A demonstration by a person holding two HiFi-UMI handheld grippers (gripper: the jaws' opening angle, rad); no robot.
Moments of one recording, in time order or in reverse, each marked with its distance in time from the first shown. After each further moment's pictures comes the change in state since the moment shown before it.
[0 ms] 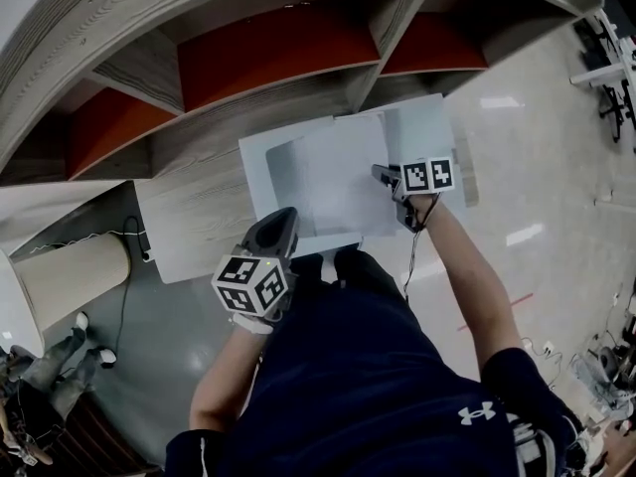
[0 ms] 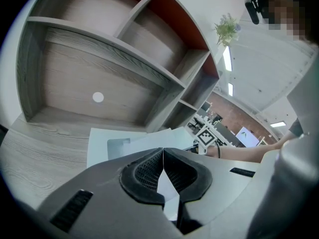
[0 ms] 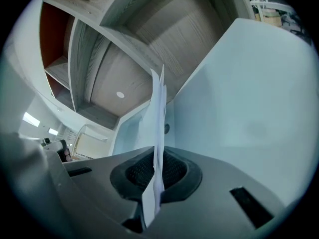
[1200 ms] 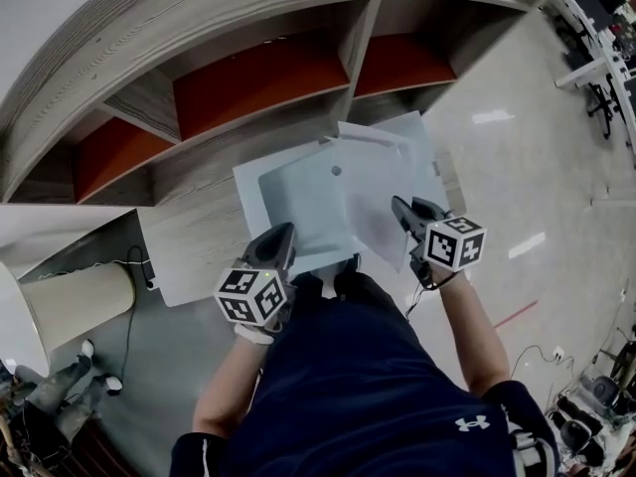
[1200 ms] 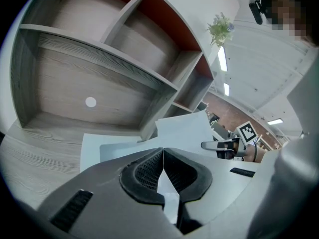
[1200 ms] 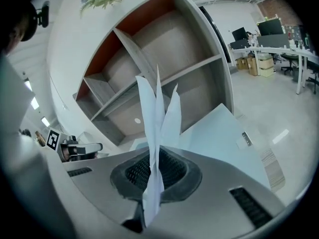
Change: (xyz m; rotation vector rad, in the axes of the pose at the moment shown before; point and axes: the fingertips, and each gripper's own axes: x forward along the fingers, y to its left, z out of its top) left arm 0.003 -0.023 0.010 0.035 -0.020 -0.027; right arm -0.152 0.076 0.007 -0.181 -0.363 -0.104
